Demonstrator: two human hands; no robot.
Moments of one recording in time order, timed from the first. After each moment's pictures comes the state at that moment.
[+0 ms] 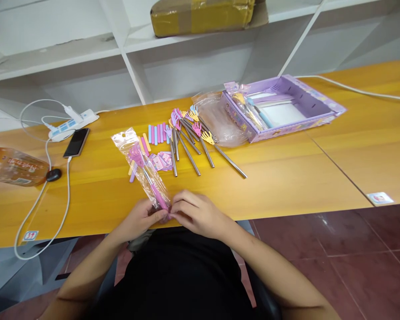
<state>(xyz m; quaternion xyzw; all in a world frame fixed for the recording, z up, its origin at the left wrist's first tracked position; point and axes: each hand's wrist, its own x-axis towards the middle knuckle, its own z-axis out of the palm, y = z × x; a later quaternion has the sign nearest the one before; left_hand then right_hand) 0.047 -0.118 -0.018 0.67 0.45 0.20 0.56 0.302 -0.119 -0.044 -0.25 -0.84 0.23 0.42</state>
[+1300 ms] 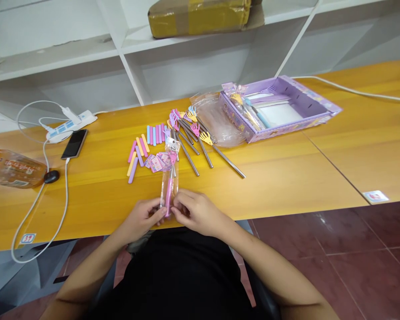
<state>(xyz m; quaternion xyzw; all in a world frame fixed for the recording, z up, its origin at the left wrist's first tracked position) 0.052 -0.118 -0.018 0.70 0.46 0.17 0.51 0.299 -0.115 -0.035 -0.33 -0.80 0.35 0.36</state>
